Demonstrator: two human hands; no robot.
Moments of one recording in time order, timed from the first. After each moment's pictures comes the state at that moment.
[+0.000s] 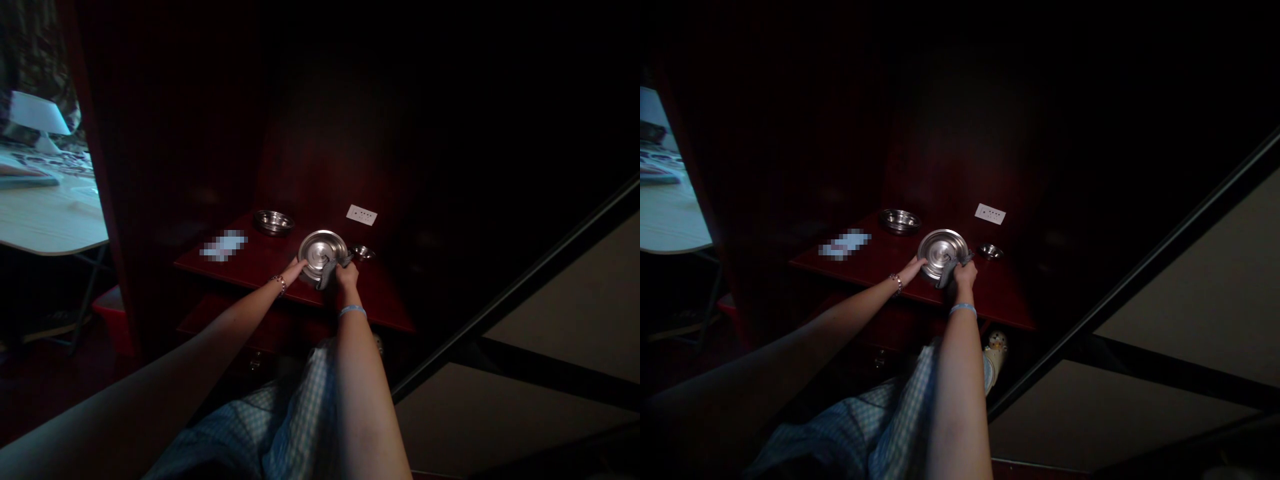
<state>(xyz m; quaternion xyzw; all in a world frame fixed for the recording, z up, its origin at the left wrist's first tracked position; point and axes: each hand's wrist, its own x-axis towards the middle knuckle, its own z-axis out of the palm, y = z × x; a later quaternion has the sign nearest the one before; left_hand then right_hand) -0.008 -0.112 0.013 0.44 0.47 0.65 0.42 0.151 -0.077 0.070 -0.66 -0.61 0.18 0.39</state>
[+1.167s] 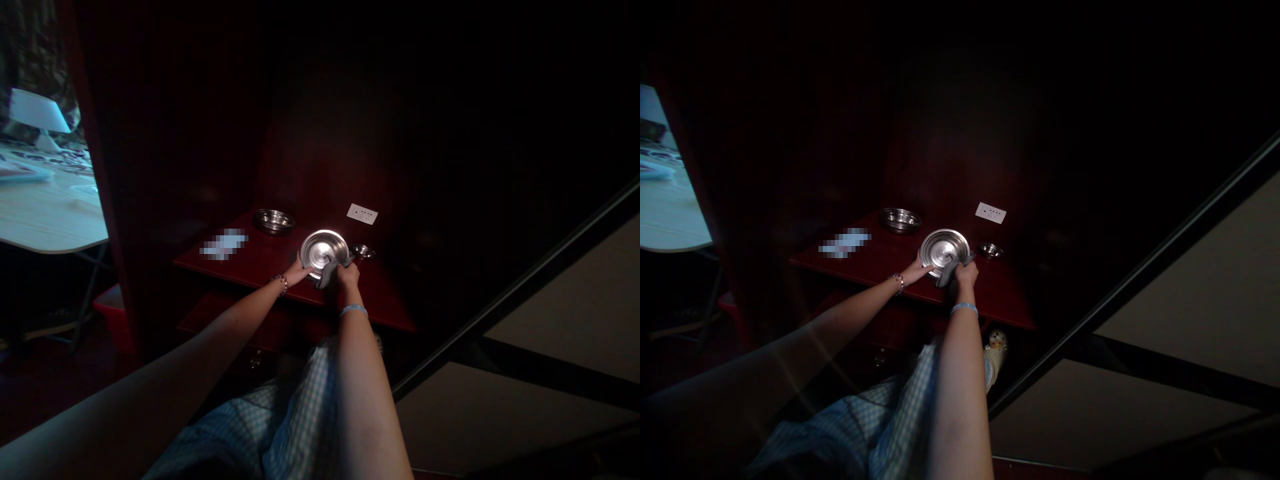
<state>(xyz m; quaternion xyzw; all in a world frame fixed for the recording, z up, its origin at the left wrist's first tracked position) -0.011 -0.096 -0.005 0.54 0.40 0.65 0.35 0.154 -0.081 0.073 -0.67 -0.60 0.21 0.38</state>
